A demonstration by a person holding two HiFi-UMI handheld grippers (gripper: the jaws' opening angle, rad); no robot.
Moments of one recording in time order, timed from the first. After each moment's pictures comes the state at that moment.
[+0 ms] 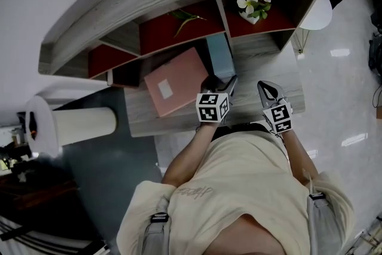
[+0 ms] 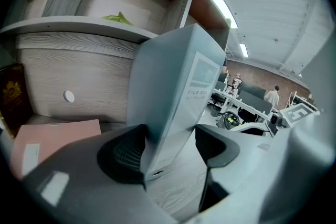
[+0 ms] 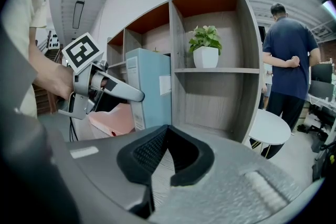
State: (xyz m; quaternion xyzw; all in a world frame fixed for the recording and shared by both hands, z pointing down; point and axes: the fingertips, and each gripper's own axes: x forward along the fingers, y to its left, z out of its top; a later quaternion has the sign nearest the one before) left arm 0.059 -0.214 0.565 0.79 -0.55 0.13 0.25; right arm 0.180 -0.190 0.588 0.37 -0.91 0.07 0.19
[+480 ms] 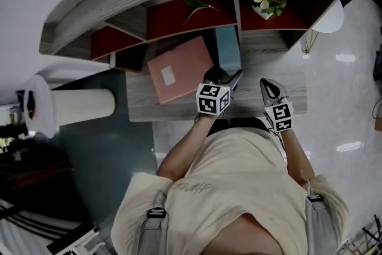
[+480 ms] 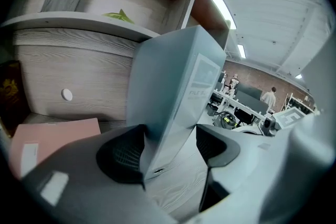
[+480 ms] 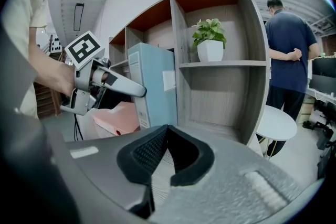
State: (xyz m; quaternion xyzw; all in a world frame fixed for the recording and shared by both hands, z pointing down) left arm 0.058 -0.211 0.564 0.80 -0.53 0.12 0.26; right arm 0.171 -0.186 0.599 0.35 -0.91 0.09 0.19
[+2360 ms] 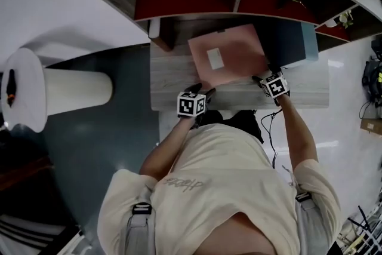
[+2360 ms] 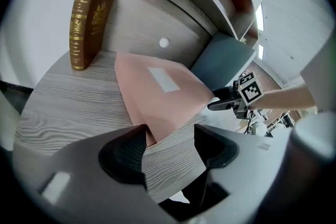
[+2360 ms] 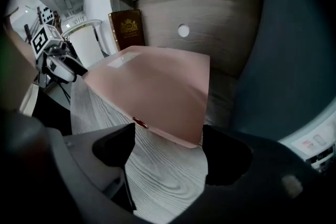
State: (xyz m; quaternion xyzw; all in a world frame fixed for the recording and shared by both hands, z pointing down) left arm -0.247 -0.025 0.712 0.73 -0.50 0.18 0.42; right arm -0.032 -0.157 0.750 0.27 -0.83 0.15 0.47
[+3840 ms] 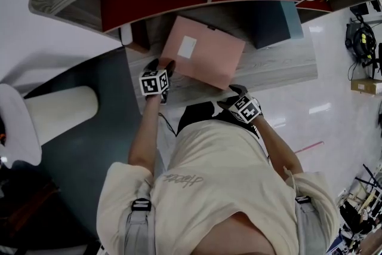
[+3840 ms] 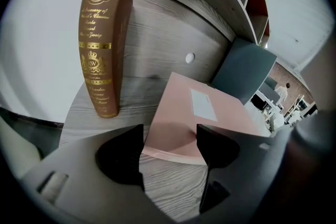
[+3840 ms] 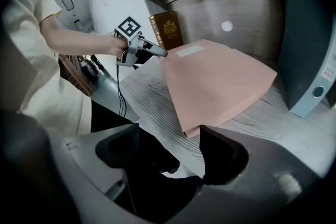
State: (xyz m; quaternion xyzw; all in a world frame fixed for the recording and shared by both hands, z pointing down) left arm -0.369 -0.111 0.715 0.73 -0.55 0.22 0.35; right arm -0.123 0.032 0.728 0.18 -0.85 0.25 0.42
